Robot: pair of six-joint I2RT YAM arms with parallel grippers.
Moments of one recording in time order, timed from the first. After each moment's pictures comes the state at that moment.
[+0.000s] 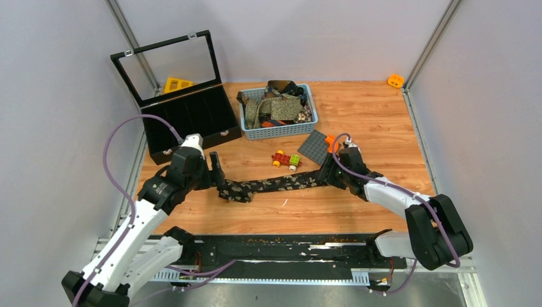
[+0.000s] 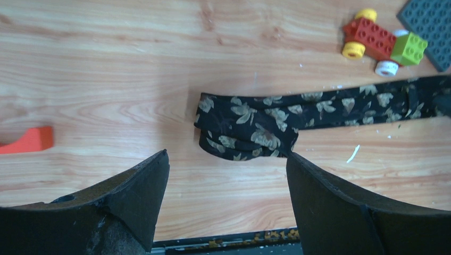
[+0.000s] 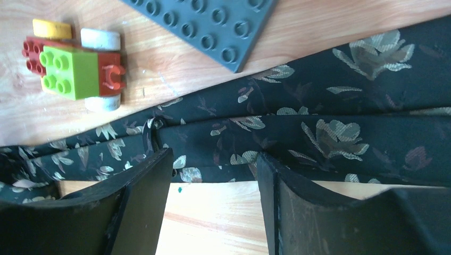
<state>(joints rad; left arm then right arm) -0.44 0.77 0.79 -0.78 -0.17 -0.53 0.39 1.31 0.51 -0.02 -0.04 0.69</state>
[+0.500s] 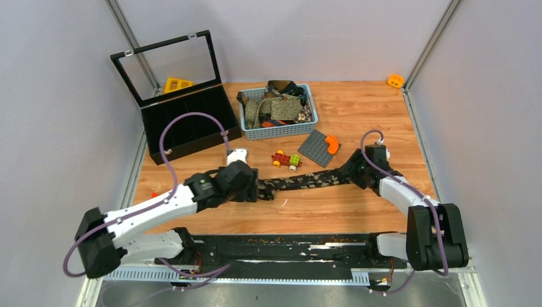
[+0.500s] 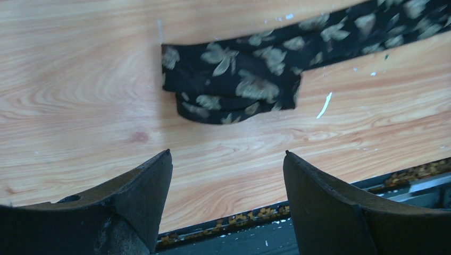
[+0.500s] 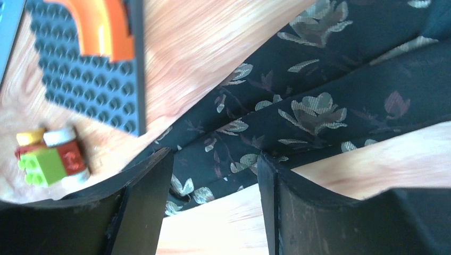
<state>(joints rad) -0.98 1.11 0.79 -0.64 -0.35 -0.77 0.07 1.27 0.52 -0.13 -0.04 0.73</state>
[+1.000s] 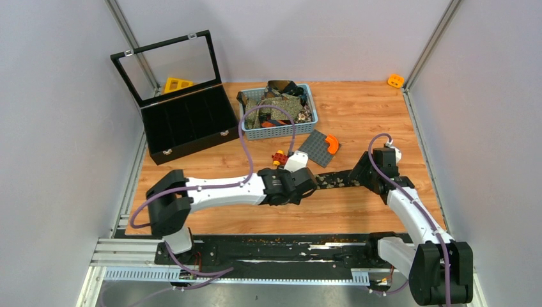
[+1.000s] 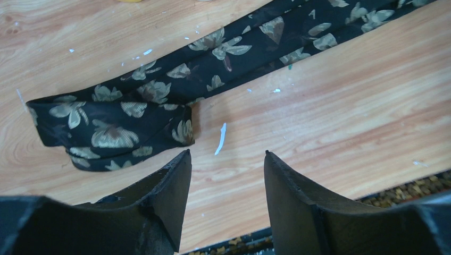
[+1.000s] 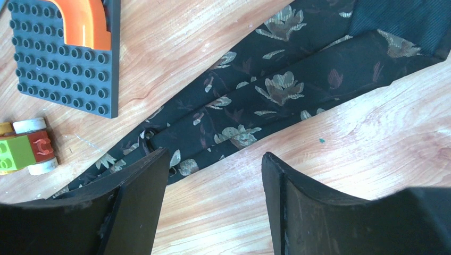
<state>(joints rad) -1.22 1.66 1.22 -0.61 -0.50 -0.78 0.06 1.03 0.53 -0.37 0.07 0.62</state>
